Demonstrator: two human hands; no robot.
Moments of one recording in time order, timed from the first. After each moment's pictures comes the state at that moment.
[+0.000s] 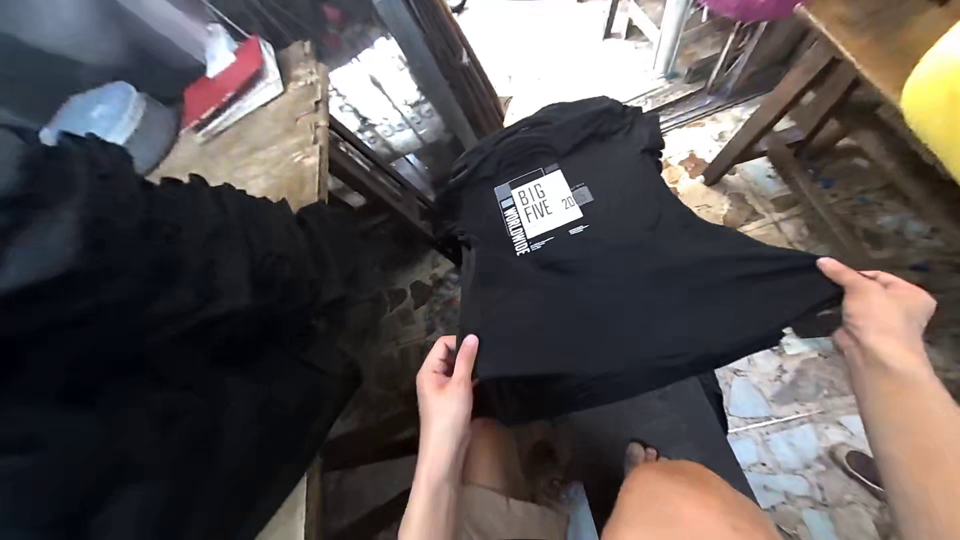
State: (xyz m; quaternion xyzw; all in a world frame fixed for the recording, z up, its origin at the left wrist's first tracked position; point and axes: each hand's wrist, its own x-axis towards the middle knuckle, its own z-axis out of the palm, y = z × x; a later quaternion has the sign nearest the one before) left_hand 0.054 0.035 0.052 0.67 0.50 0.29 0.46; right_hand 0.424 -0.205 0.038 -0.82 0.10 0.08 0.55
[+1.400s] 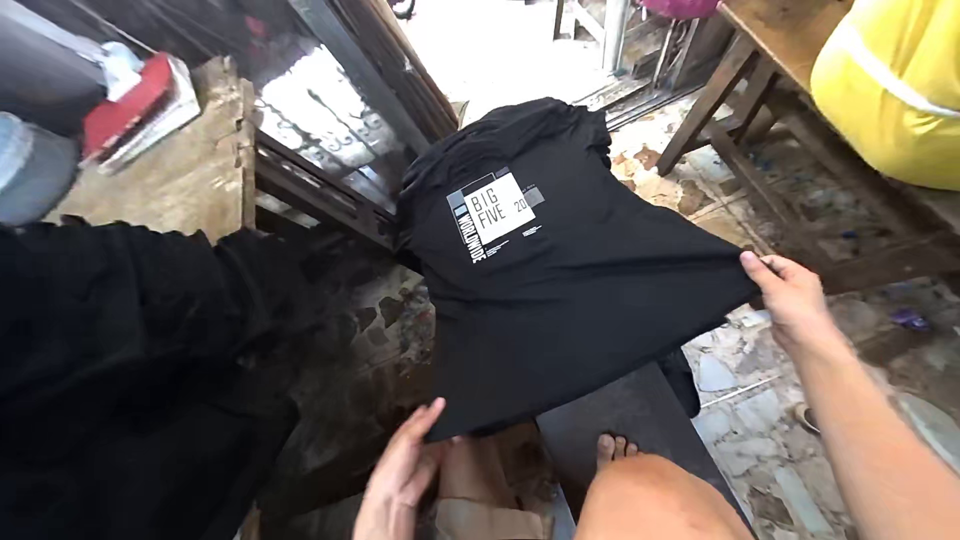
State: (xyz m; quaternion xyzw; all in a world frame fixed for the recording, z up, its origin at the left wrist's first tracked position) left_hand -0.006 0.029 -0.006 0.34 0.55 0.16 0.75; right_hand 0.434 -0.240 0.010 -0.85 -0.06 0.16 0.49
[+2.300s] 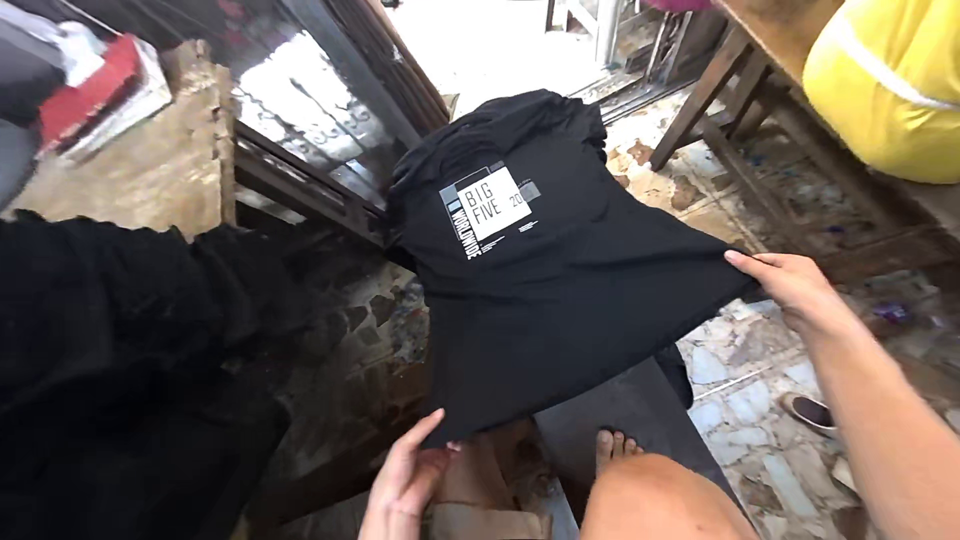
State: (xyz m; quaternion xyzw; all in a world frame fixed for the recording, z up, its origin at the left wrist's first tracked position) left_hand -0.011 0.022 -0.016 0.23 0.53 0.17 0.79; right_hand 0.450 -0.237 0.020 -0.86 -0.02 0.25 0.44
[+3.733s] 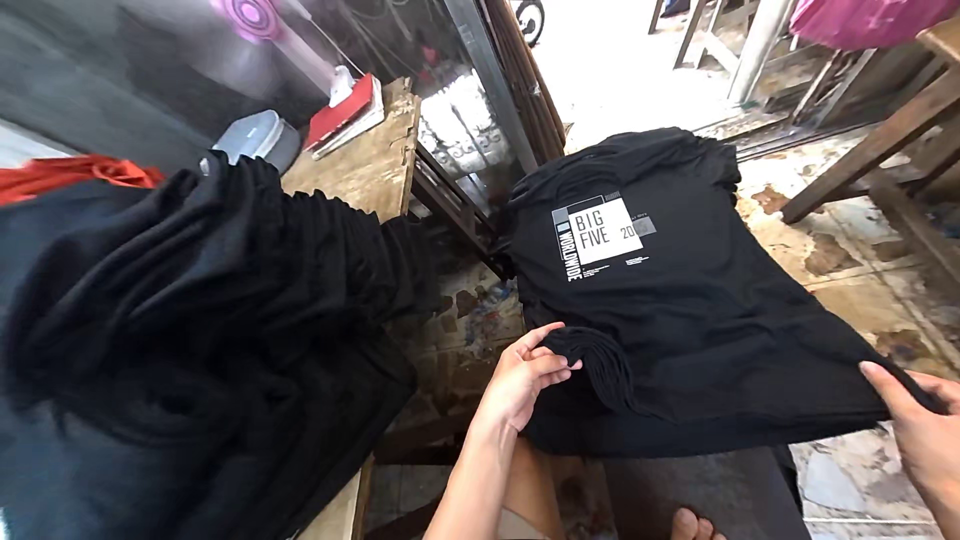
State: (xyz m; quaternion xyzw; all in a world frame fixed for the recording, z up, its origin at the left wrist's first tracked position) left_hand 0.093 0.071 0.056 0.43 0.43 0.18 0.78; right_hand 0.427 -0.241 -0.085 -0.85 -0.11 0.02 0.51
